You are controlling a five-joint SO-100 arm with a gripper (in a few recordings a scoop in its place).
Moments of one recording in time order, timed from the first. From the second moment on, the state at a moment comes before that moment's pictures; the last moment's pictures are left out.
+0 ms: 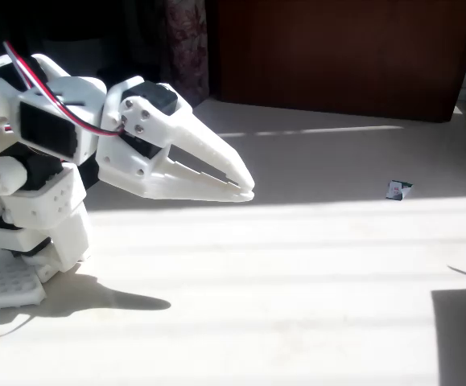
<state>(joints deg) -5.0 187.4 169.4 41.2 -7.6</state>
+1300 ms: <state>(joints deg) -5.0 187.5 176.2 61.0 -7.6</state>
